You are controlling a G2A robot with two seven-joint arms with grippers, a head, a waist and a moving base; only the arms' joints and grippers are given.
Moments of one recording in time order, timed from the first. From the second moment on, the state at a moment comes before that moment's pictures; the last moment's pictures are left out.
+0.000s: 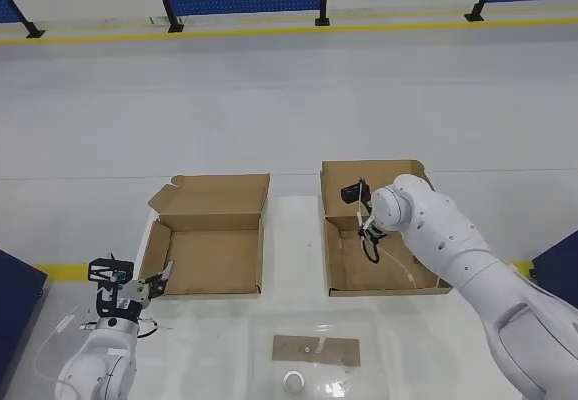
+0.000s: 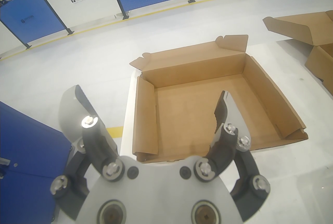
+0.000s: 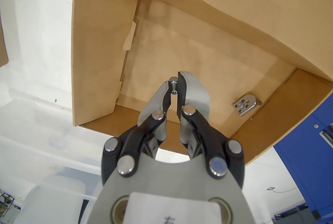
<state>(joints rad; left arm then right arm) 1.73 -1.15 -1.60 -1.80 1.33 0.00 0.00 -0.45 -1.21 0.57 -0.90 -0.66 0.08 1.23</state>
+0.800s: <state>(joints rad) 1.73 -1.15 -1.60 -1.80 1.33 0.00 0.00 -0.54 -1.29 0.55 -0.81 -0.66 0.23 1.06</state>
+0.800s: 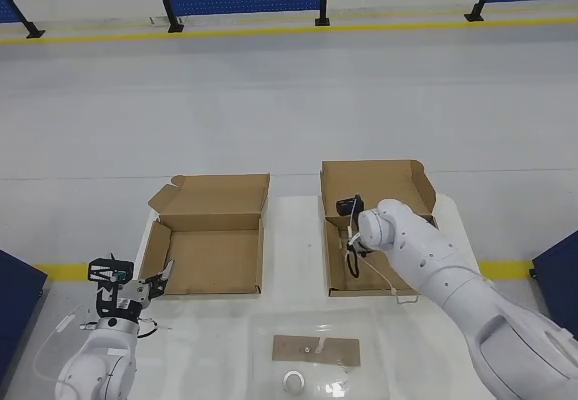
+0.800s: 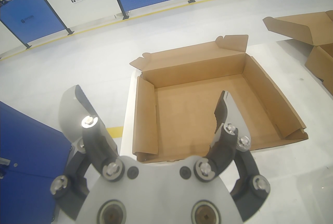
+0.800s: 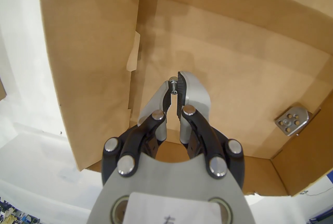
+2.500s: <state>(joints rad) 1.73 -1.15 -1.60 -1.80 1.33 0.00 0.00 -0.63 -1.22 0.83 -1.01 -0.59 -0.03 1.19</state>
